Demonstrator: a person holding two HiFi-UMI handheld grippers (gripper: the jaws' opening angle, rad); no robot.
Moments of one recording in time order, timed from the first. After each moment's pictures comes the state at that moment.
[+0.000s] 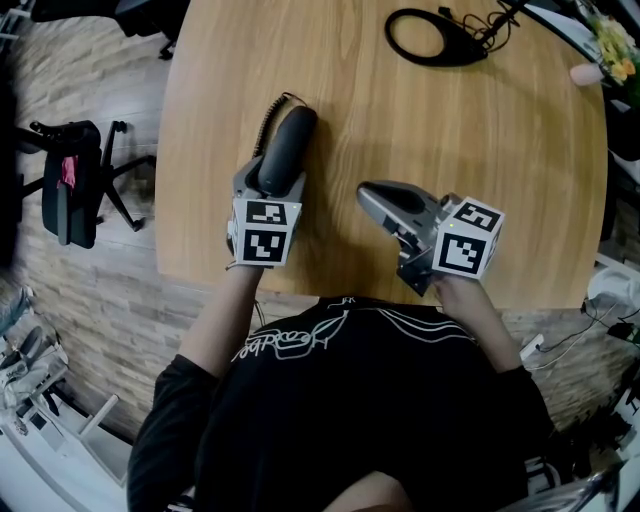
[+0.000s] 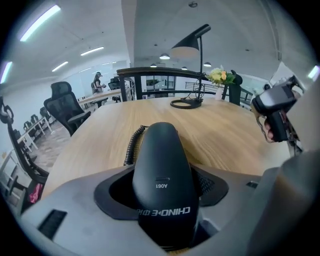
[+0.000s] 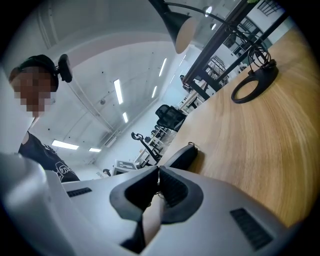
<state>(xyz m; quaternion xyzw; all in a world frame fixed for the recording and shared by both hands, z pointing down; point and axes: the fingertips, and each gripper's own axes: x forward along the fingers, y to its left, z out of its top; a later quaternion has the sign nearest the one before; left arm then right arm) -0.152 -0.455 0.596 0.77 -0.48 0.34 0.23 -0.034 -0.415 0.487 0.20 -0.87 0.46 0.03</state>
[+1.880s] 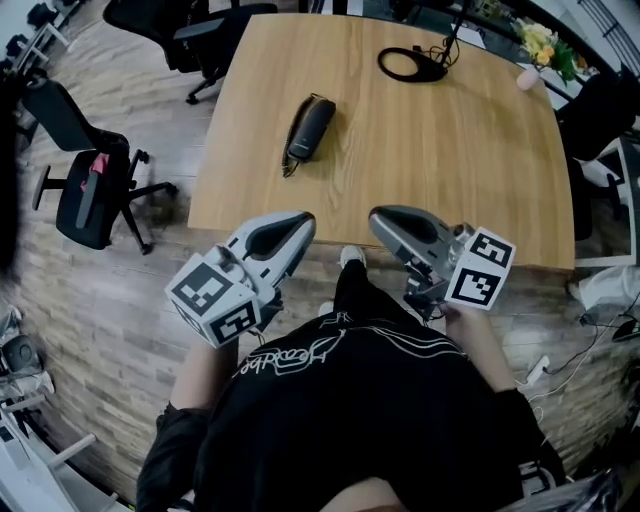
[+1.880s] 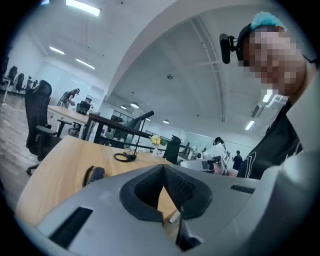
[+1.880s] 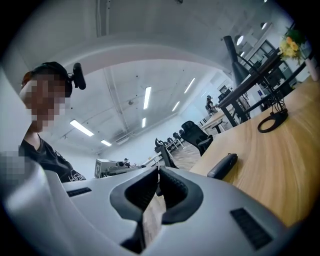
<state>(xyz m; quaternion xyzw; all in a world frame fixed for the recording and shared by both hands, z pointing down) -0.147 -0.196 0.334 0.93 -0.30 0.01 0.20 -0.067 -0.201 0.340 0.20 -0.93 0.31 -0.03</state>
